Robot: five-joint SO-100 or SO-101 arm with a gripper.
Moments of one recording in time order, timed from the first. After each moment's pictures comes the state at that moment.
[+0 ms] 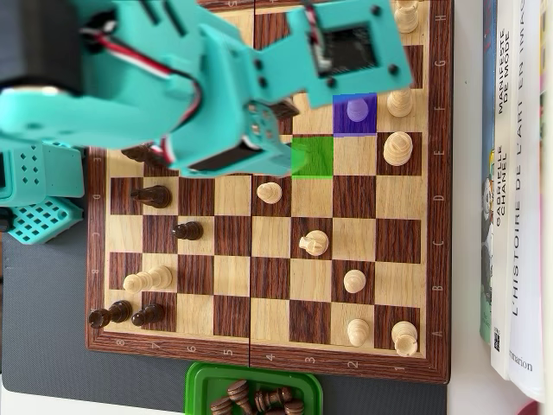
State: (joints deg) arm -9.0 86.7 85.7 69.9 86.0
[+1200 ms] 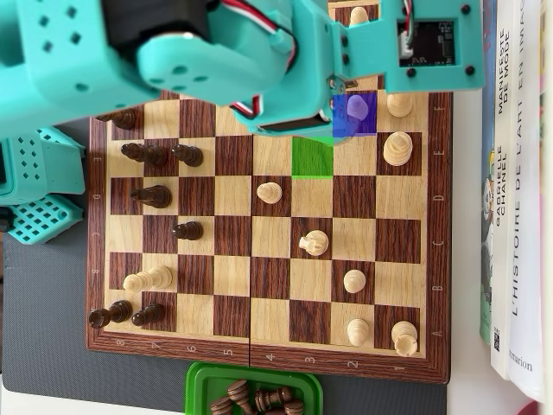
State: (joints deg) arm -12.3 68.6 68.8 69.9 99.2
